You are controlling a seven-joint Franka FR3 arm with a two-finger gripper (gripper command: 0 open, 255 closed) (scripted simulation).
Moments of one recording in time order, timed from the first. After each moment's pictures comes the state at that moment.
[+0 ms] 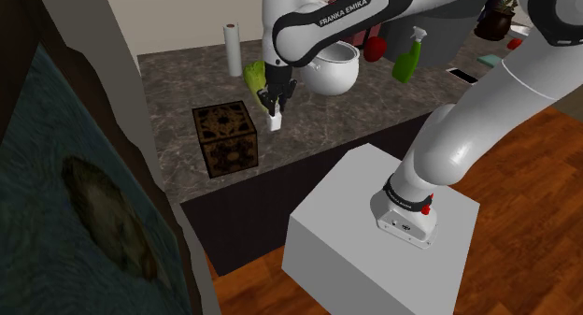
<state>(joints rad) 0.10 -0.23 0.12 -2.40 0.04 2.17 0.33</state>
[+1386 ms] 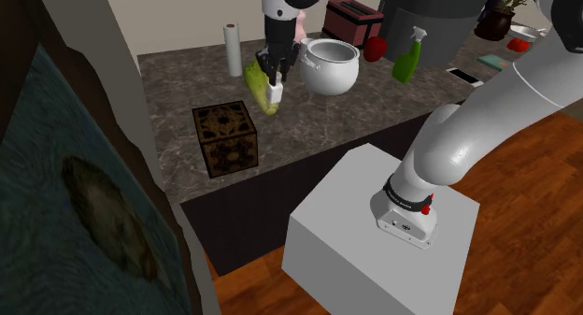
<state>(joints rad) 0.10 -0.32 0.11 -2.20 0.04 1.88 0.33</state>
